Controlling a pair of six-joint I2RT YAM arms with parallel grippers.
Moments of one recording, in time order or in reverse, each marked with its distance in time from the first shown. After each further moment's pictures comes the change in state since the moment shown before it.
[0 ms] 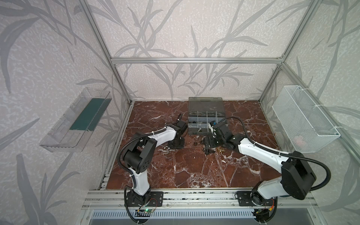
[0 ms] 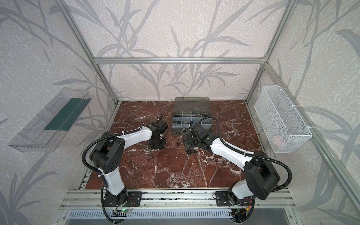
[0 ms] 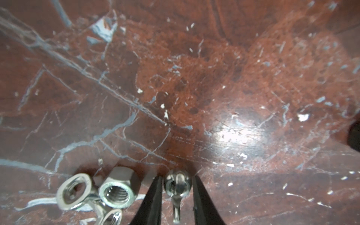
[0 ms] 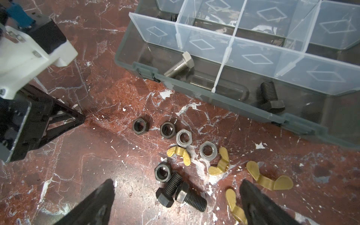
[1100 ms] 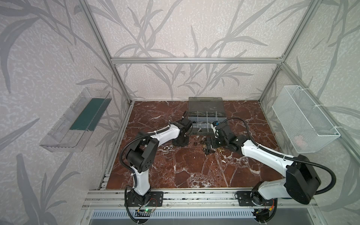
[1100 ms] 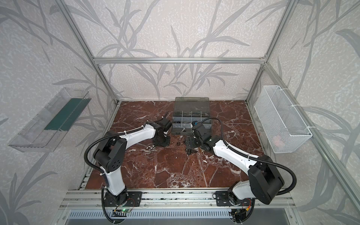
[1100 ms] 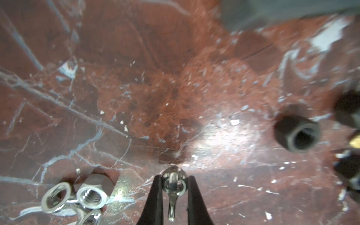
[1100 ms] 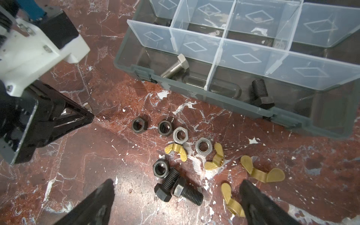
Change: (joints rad) left arm -0.036 0.022 0.114 -0.024 0.041 0.011; right arm -0.021 -0.053 -0.037 0.011 0.000 0.010
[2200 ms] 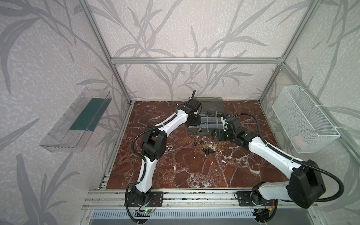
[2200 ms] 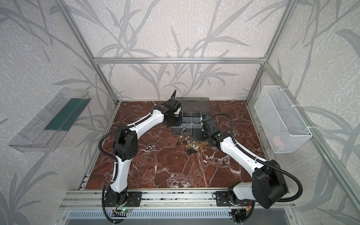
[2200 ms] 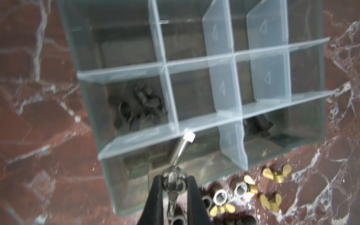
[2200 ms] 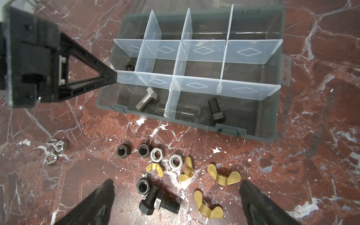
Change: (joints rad) left arm 0.000 0.326 0.674 -0.039 0.117 0.033; right arm -0.159 -0.047 0.049 -0.045 -0.045 0.024
